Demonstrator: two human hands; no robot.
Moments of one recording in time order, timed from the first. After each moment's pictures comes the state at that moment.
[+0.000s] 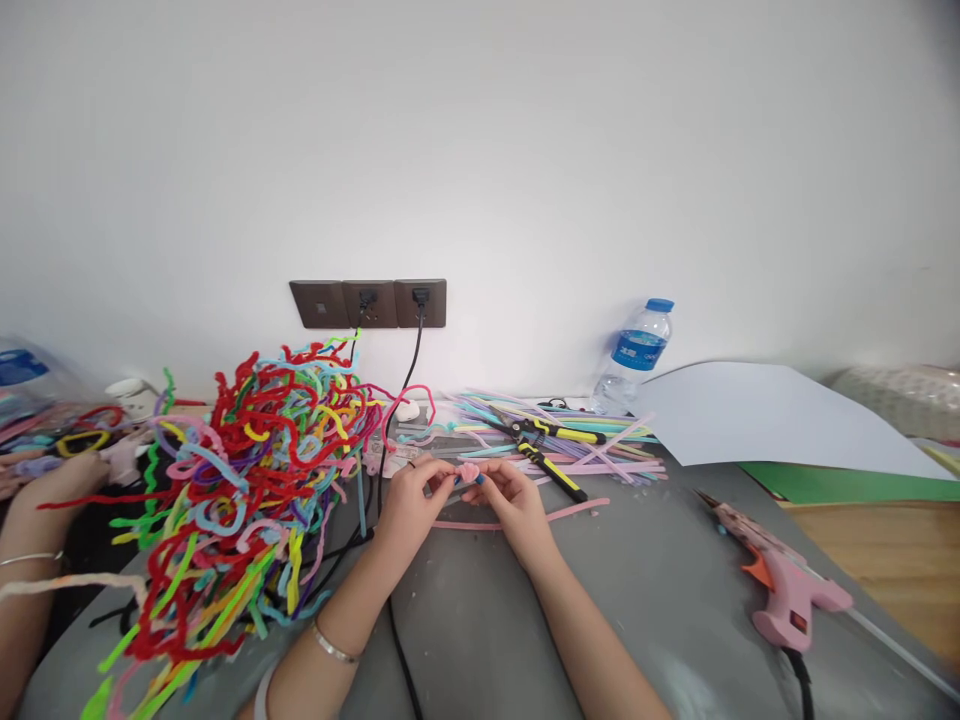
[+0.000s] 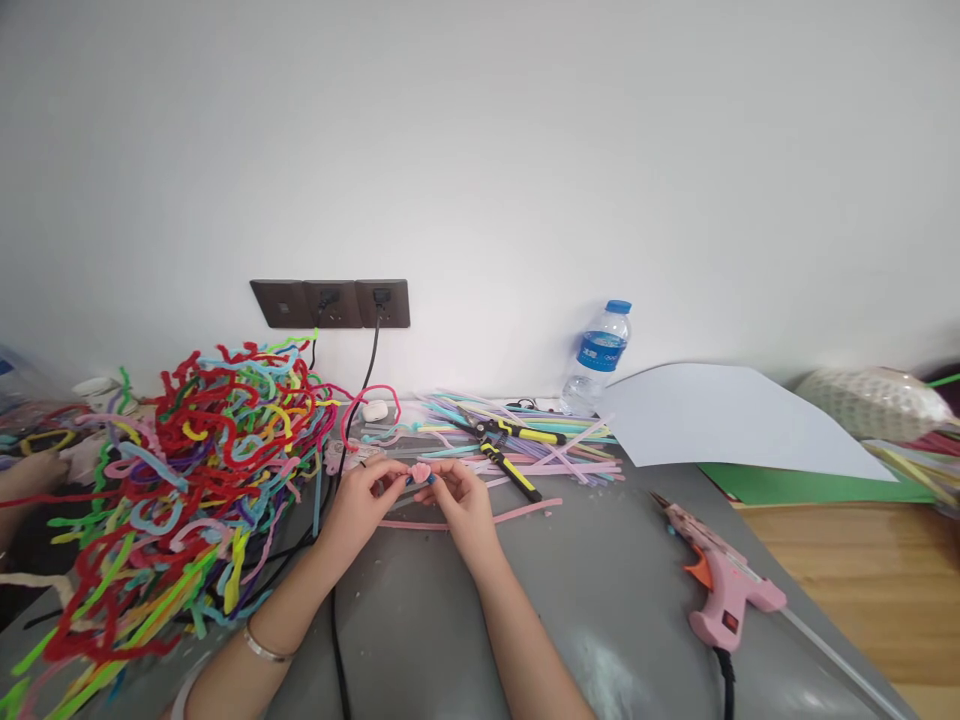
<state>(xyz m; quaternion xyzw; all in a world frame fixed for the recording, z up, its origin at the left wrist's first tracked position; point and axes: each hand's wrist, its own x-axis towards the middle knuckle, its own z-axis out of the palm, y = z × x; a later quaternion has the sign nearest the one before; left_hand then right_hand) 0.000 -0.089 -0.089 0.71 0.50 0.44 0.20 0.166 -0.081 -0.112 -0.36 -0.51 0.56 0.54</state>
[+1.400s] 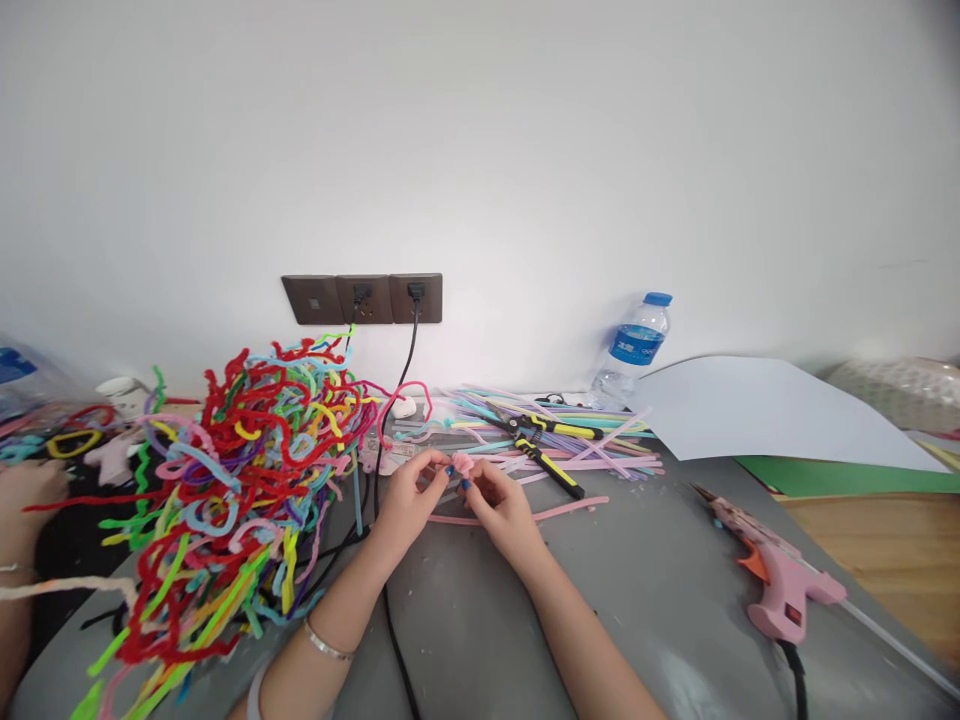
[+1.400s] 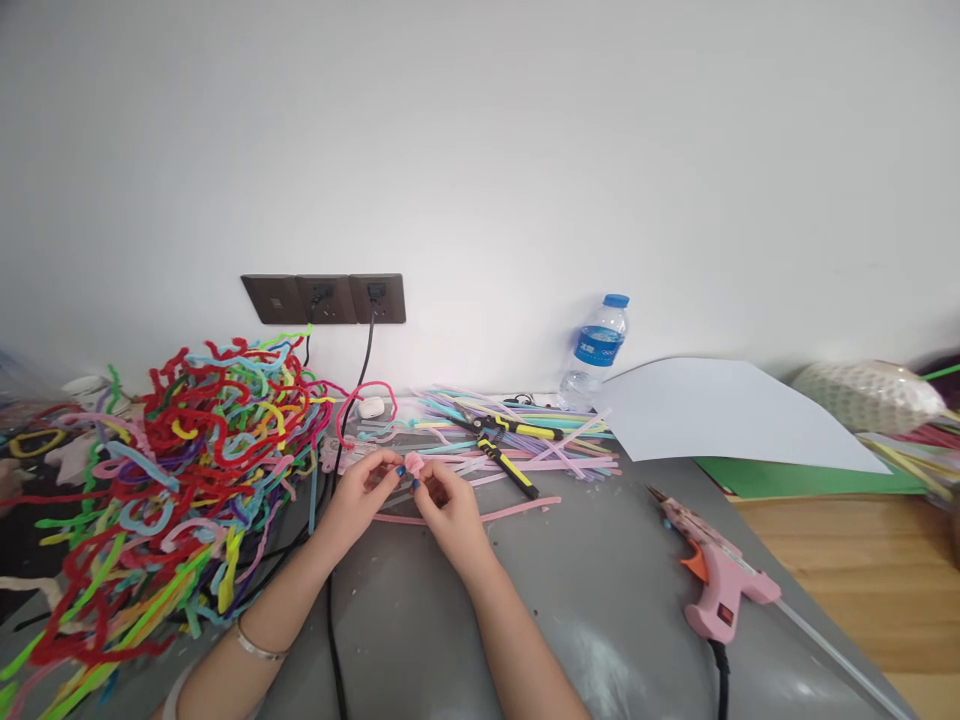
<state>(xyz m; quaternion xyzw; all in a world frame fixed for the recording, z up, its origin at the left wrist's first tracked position) 0.001 -0.086 -0.088 0.66 0.50 0.46 0.32 0.160 -0.088 -0.112 -0.38 -0.61 0.47 0.52</state>
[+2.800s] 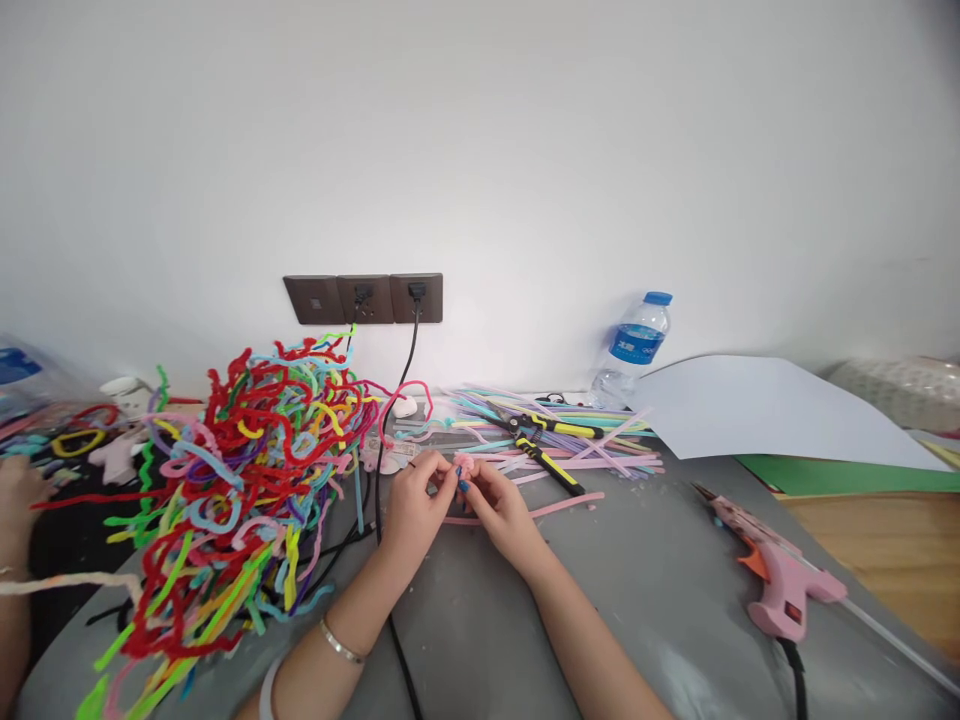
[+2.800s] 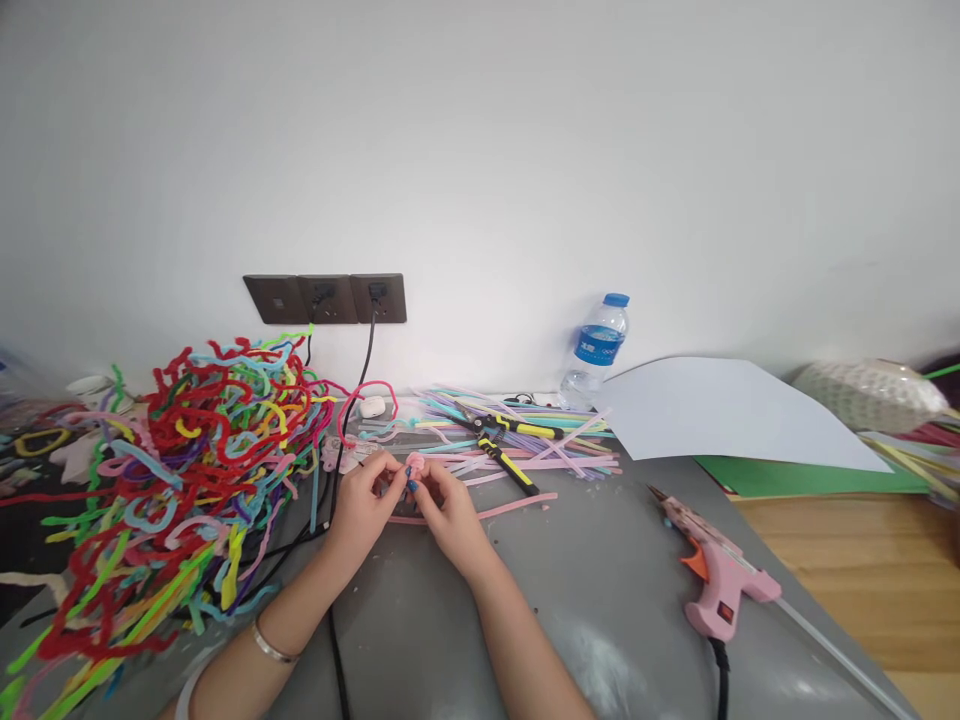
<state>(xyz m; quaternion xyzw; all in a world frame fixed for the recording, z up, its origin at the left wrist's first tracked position) 0.014 -0.097 -0.089 0.70 0.50 0.48 0.17 0.161 -0.088 -0.114 -0.32 -0.63 0.50 0.50</state>
